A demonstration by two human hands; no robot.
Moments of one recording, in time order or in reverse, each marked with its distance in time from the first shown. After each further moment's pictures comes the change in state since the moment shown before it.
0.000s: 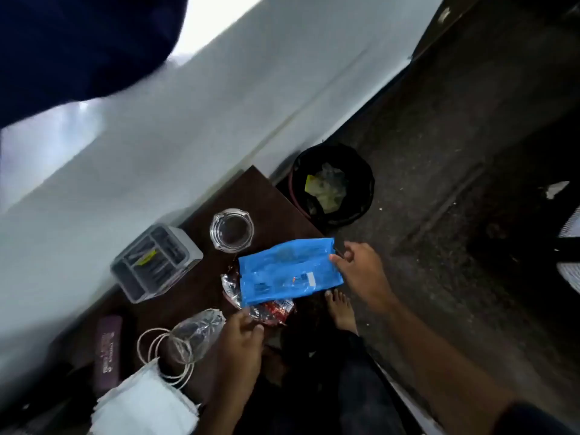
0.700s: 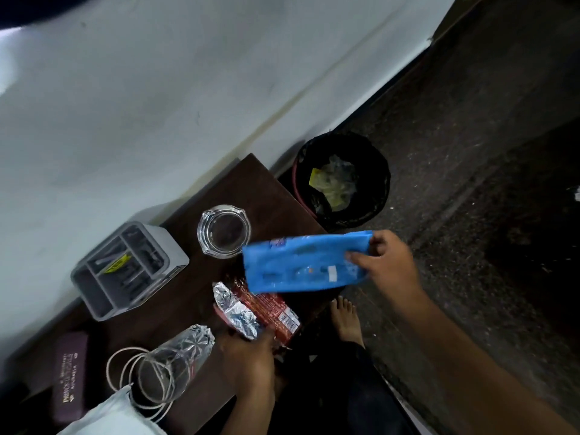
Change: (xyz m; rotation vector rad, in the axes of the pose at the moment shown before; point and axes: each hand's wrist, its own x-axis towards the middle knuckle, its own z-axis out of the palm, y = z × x) left_hand 0.046 0.001 0.057 -0.296 0.249 -0.355; right_hand 0.032 0.011 0.000 0.424 0.093 0.127
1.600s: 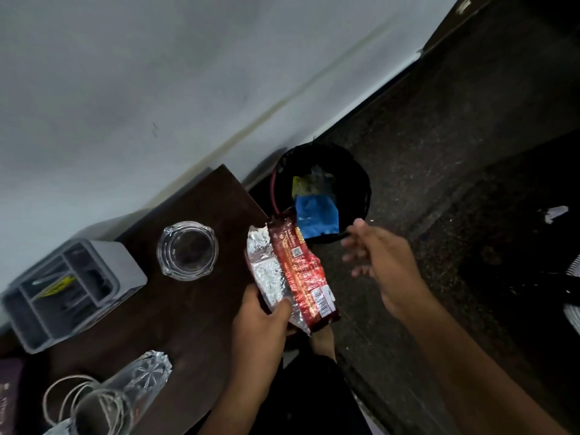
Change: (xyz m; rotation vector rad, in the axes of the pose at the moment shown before) left_hand -0.030 0.077 0.052 -0.041 -0.454 0.231; right_hand 0.040 -0.046 -0.036 0.186 -0.119 0.147
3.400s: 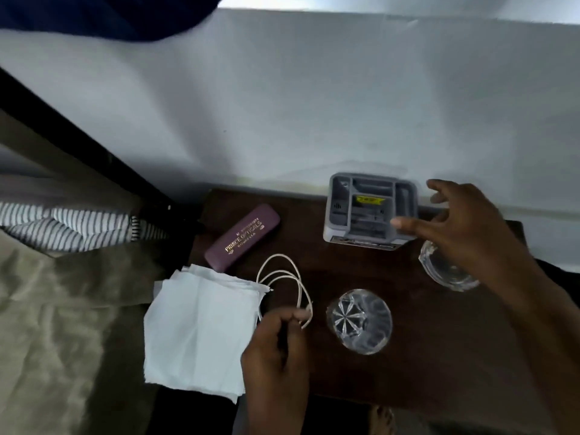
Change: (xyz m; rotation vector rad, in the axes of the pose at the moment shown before) left_hand -0.050 -0.178 -0.199 -0.371 0.929 0.278; right_hand -0.121 -0.036 0.315 -1.248 -0.403 -0.938
